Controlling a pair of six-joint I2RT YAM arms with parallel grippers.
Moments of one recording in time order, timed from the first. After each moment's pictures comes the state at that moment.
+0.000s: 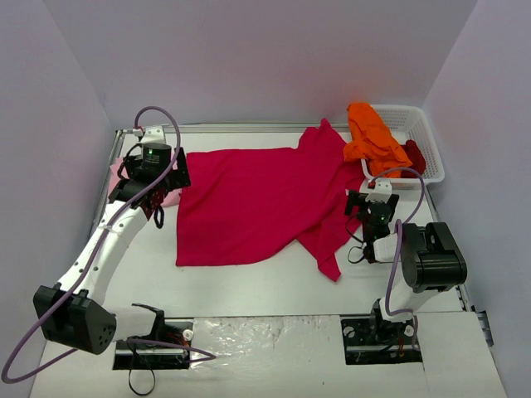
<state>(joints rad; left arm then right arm) -0.27 1.26 1.24 -0.61 -0.43 -0.29 0.03 1.63 0.32 1.05 0.21 0.01</state>
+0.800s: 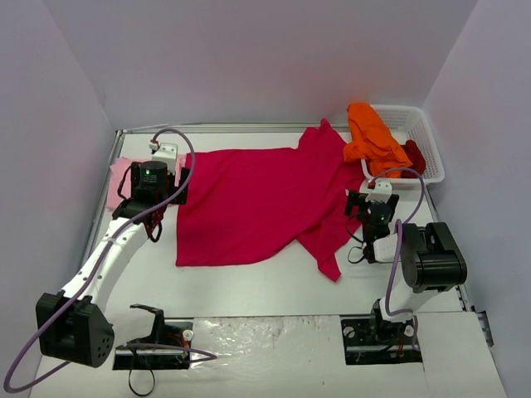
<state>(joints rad) -0.21 1.18 0.99 -0.34 -0.32 0.06 0.03 1.63 0.32 1.05 0.21 0.01</state>
